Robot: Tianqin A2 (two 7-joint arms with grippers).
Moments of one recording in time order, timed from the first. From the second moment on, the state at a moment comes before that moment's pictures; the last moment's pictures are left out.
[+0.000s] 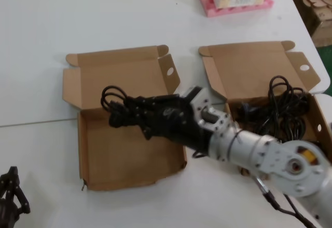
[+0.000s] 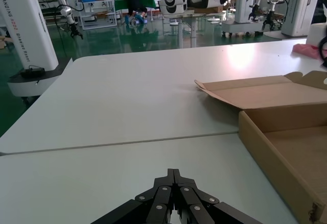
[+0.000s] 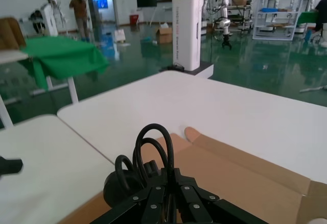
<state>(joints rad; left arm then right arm) 0.00 -0.30 1.60 -1.60 -1.80 0.00 0.00 0.74 0.40 -2.16 1.33 1.50 -0.41 0.45</state>
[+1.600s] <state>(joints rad) 0.00 -0.30 1.60 -1.60 -1.80 0.00 0.00 0.62 0.30 -1.79 1.61 1.73 -0.25 0.45</state>
